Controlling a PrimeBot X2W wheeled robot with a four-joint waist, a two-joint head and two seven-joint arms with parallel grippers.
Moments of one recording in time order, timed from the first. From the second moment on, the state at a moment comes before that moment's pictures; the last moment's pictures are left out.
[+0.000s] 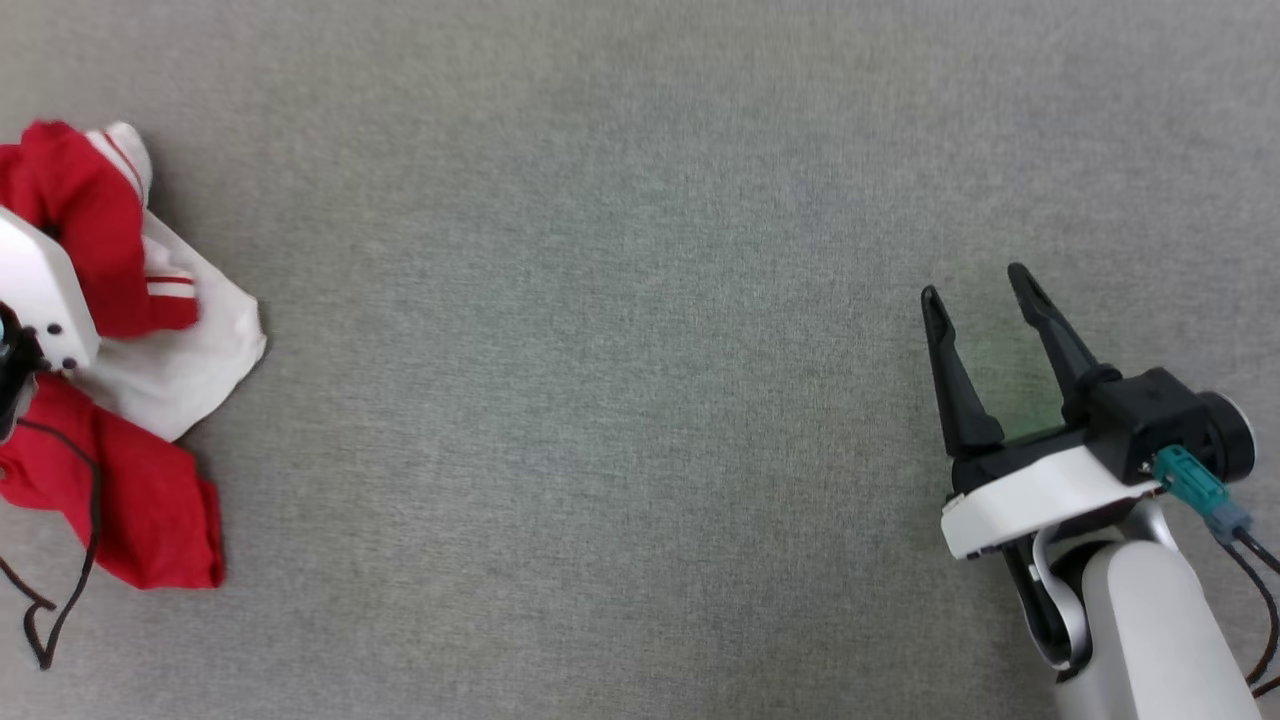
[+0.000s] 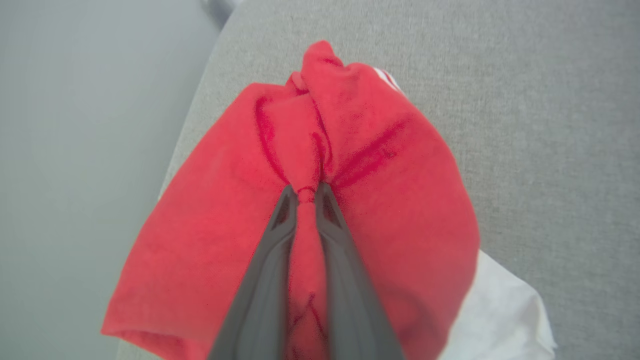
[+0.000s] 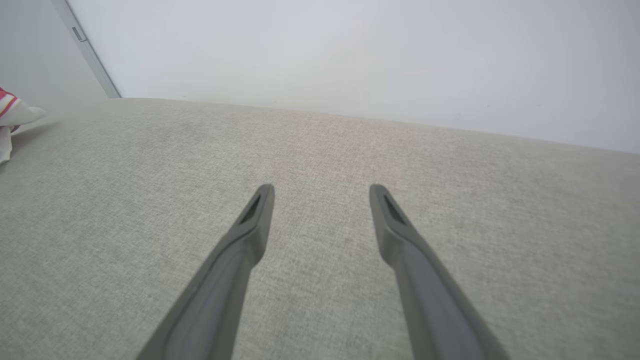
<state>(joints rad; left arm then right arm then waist) -0.79 0.62 -0.18 0.68 -0.52 -0.06 0.45 -0.29 -0.05 0.08 0.10 0.03 0.13 -0.14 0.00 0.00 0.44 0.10</state>
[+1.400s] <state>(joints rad) -0.43 0.13 -0.53 0.35 -0.48 -0.03 -0.10 -0.07 -0.05 0.01 0.05 0.09 0.13 -0.09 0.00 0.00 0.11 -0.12</state>
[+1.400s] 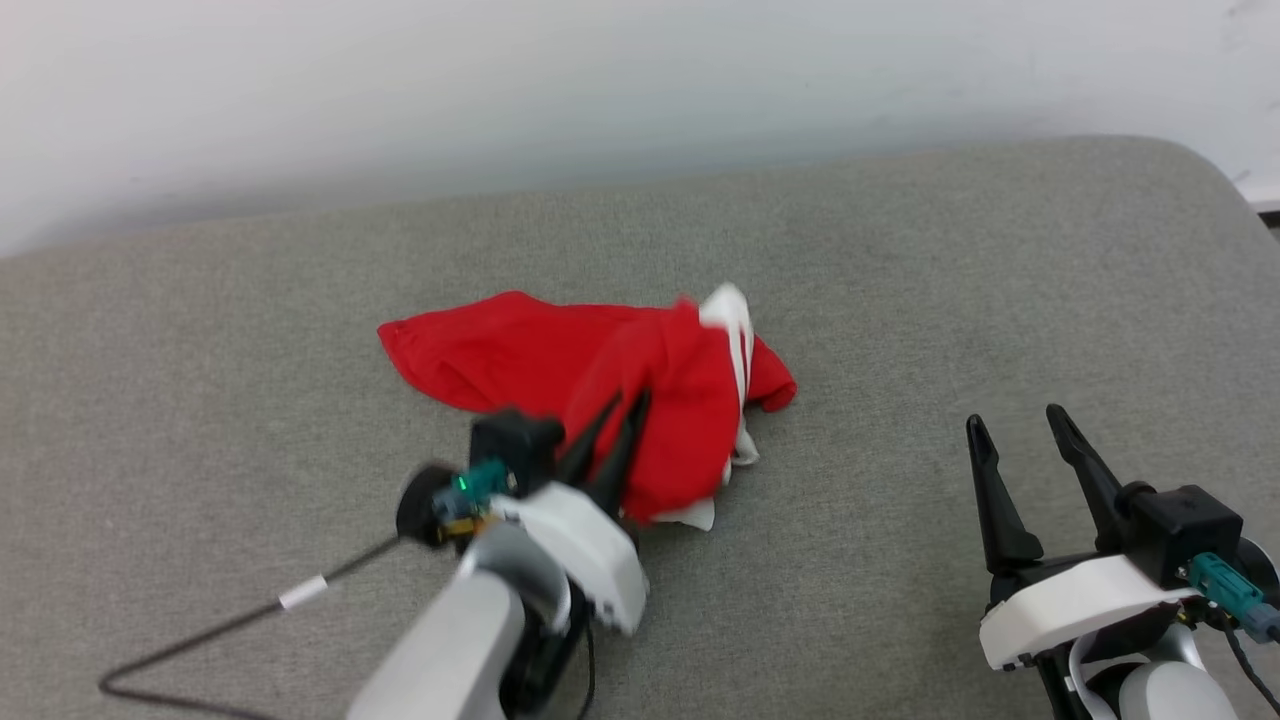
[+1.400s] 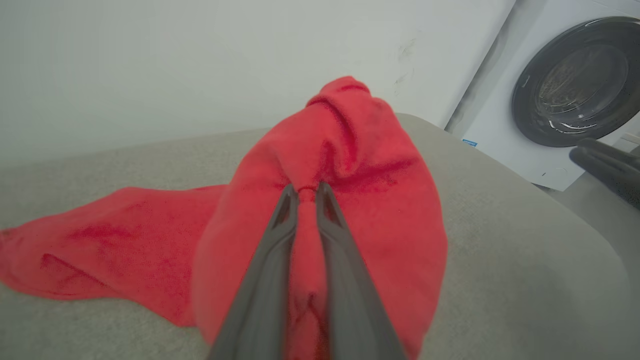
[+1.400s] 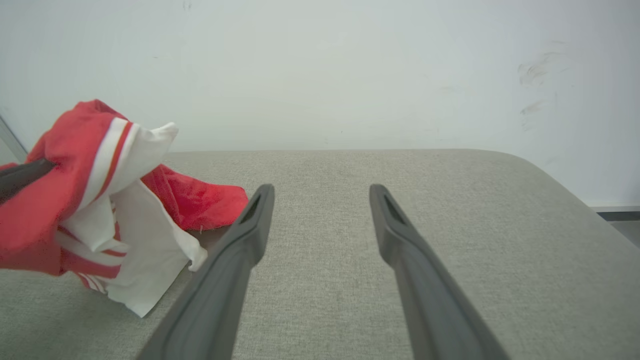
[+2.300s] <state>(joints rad) -0.21 0.24 -0.36 0.19 -0.40 0.16 -0.26 -0.03 -0.05 -0.02 0.07 0.08 0.13 -0.08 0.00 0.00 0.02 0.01</state>
